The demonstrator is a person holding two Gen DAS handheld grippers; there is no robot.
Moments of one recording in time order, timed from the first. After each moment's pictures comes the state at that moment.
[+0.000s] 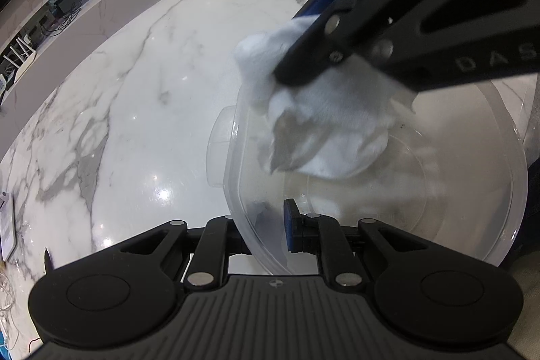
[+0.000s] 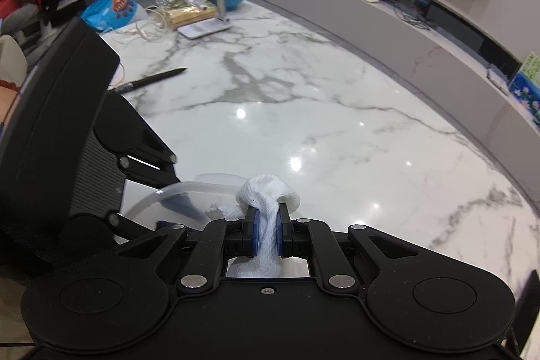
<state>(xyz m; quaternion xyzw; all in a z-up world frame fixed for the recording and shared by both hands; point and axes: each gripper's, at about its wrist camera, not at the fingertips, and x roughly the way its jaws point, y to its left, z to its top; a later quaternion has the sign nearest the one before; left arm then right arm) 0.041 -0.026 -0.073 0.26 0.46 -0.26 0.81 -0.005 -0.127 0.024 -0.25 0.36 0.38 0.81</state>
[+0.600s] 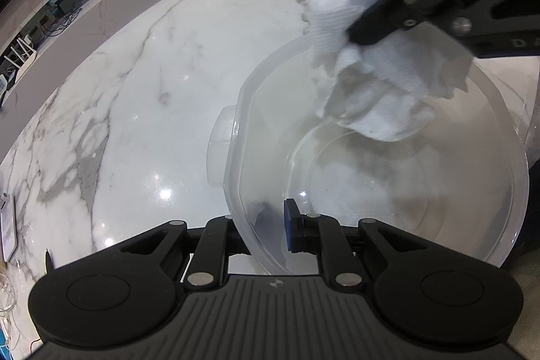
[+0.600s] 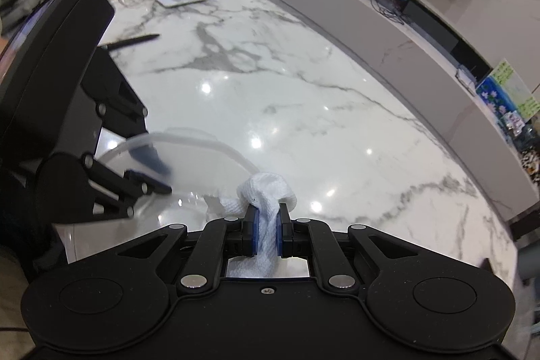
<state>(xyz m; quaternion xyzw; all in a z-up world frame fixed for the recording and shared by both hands) 0.041 -0.028 -0.074 0.26 0.46 -0.25 0.81 0.003 -0.135 0.017 -0.32 0.36 0.32 0.81</state>
